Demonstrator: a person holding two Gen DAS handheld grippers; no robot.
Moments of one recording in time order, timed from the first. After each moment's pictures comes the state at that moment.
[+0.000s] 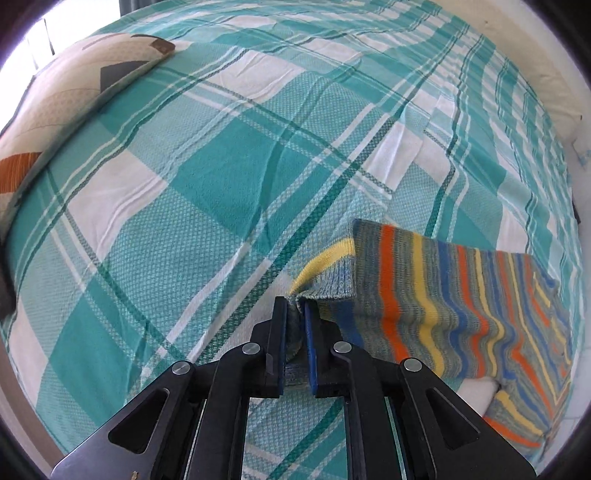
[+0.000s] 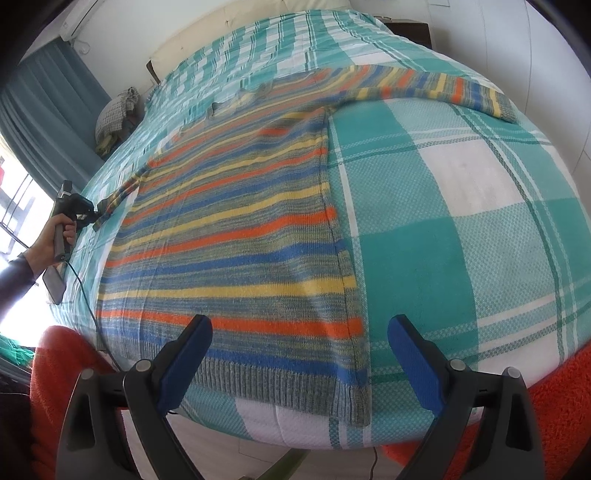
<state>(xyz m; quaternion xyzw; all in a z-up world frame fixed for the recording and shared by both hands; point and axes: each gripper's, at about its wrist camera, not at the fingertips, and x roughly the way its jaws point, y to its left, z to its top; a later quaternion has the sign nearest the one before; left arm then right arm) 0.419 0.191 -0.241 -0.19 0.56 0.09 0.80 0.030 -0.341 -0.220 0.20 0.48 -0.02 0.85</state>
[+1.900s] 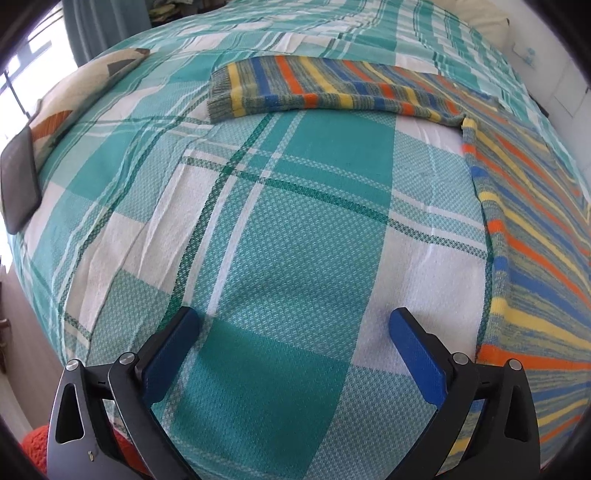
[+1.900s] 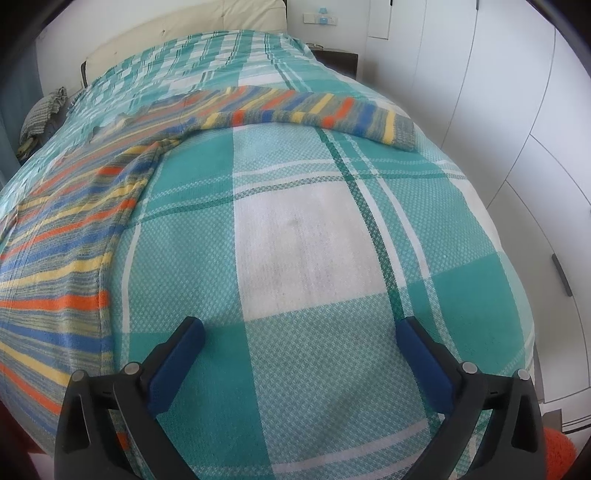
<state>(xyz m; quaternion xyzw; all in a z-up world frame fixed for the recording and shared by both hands) 0.226 0.102 -0.262 -0.03 0.55 0.03 0.83 0.056 -0.435 -0.253 0.09 0.46 -0.20 0.86</state>
